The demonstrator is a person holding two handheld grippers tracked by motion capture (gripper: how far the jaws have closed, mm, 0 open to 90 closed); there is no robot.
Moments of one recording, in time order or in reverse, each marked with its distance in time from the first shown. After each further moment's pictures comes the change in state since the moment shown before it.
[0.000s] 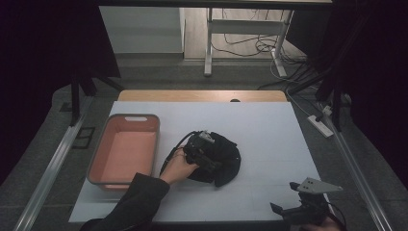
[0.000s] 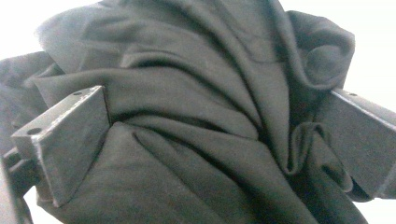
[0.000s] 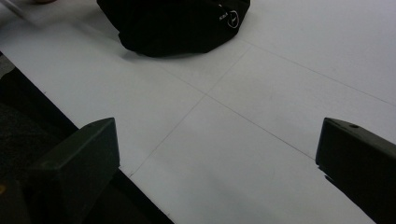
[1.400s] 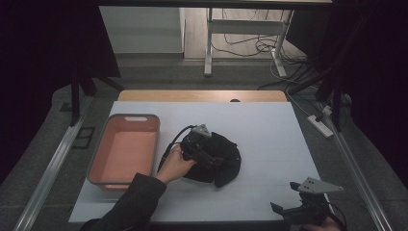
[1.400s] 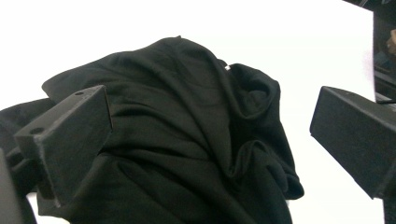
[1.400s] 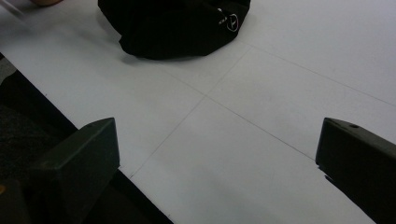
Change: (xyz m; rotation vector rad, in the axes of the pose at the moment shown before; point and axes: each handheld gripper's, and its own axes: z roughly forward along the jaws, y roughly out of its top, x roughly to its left) left arm -0.004 0.011 -0.032 -0.116 -0.095 0.030; right arm -0.001 0.000 -0.001 -0.006 0.002 0.008
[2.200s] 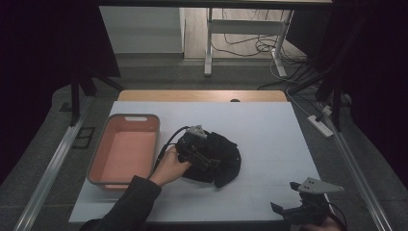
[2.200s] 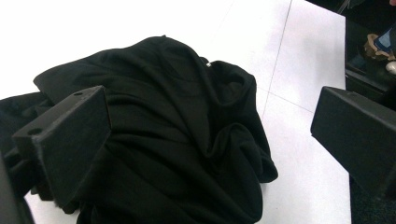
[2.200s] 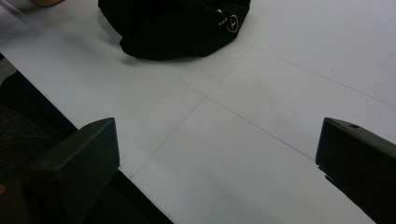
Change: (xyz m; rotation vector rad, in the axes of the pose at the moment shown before) left arm -0.006 -0.006 -0.017 -0.019 -0.034 -0.006; right arm 0.000 0.000 0.000 -0.002 0.000 0.001
